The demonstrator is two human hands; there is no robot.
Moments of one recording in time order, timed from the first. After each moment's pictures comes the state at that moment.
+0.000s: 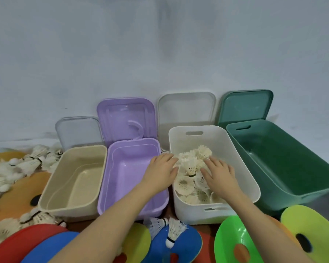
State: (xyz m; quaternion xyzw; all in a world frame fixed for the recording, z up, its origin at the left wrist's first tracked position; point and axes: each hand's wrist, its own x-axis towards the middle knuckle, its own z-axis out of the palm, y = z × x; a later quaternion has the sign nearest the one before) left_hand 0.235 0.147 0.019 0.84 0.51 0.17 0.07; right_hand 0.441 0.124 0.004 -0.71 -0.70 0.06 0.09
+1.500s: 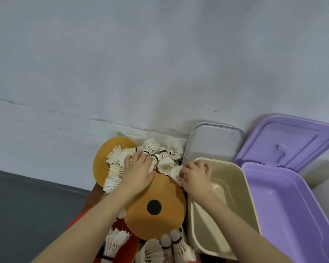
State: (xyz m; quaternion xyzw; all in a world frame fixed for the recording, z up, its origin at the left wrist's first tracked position) left_hand -0.297 0.218 -0.064 0.71 0.69 0.15 0.00; right_hand -0.099 0.242 -0.041 -0.53 -0.84 0.01 0.11
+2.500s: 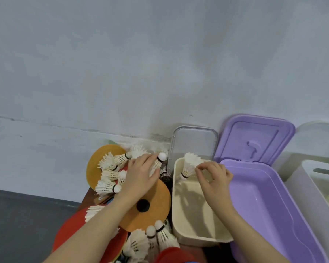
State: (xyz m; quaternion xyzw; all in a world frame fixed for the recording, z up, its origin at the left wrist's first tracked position) left_hand -0.233 0.195 -0.027 0.71 0.60 0.38 -0.03; right_hand -0.009 0.197 0.001 -0.52 -0.71 0.09 0.46
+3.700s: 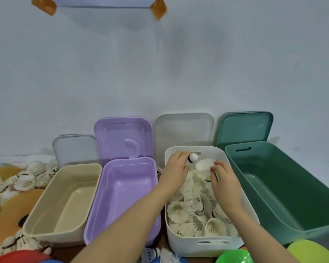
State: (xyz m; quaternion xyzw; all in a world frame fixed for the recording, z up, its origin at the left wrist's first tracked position) left_hand 0.293 0.210 0.041 0.78 0.47 0.37 0.16; right_hand 0.455 0.174 0.017 -0.64 -0.65 -0.03 0.40
